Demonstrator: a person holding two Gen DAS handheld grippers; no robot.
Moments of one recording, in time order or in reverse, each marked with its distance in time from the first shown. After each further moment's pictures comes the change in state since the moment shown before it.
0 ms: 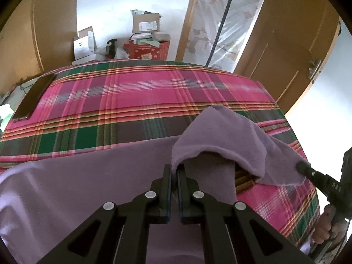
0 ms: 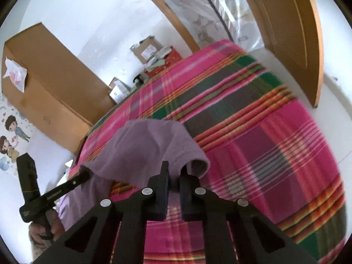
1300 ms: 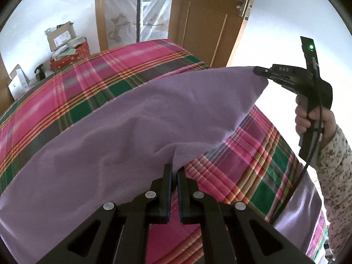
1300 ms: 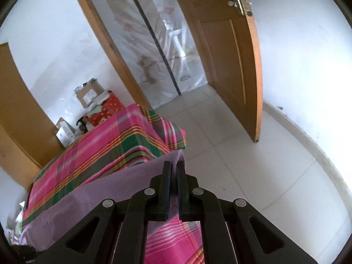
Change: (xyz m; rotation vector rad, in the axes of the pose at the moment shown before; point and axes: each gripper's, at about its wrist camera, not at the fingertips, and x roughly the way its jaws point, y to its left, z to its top) left arm 0.038 -0.155 -0.039 0.395 0.134 -0.193; right arm -0.060 -0.134 0.081 0.048 -0.223 -0.348
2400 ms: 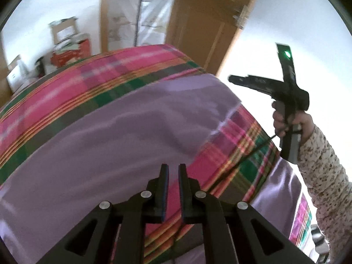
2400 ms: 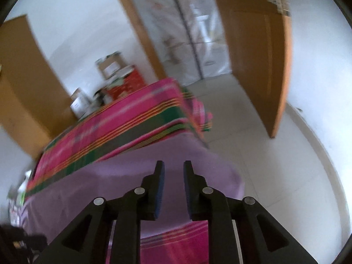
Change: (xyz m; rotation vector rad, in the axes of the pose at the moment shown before) left arm -0.074 0.048 -0.036 -0.065 -0.027 -0.046; right arm 0.002 0.077 -0.022 -0.173 0.120 0.112
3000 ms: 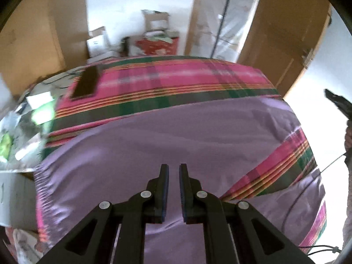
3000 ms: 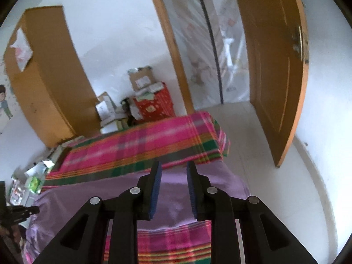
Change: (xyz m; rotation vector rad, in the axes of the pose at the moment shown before) left arm -0.140 0.140 -0.098 -0.294 -0.066 0.307; right arm -0.123 0.079 0.026 -0.170 -0.128 0.064
